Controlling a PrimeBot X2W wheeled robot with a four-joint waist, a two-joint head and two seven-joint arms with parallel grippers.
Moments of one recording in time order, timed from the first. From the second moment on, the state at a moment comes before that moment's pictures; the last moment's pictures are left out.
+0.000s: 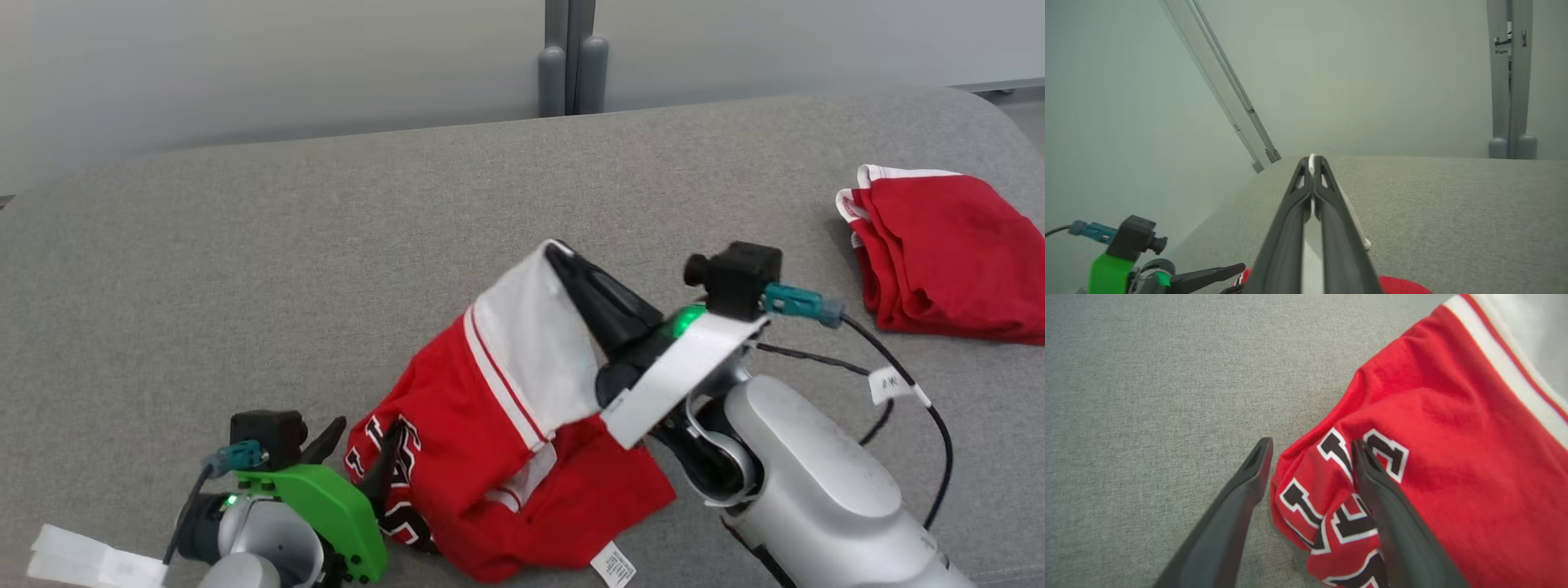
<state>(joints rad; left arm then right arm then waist) -0.10 0.22 -0.45 0.15 -0.62 0.08 0.16 -0.38 -0.09 0.61 0.26 0.61 0.12 -0.16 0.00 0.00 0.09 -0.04</state>
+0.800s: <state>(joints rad) -0.24 0.08 -0.45 0.13 -0.66 0.04 -0.01 -0.83 -0.08 0.51 -0.18 1.11 0.06 0.35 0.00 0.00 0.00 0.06</state>
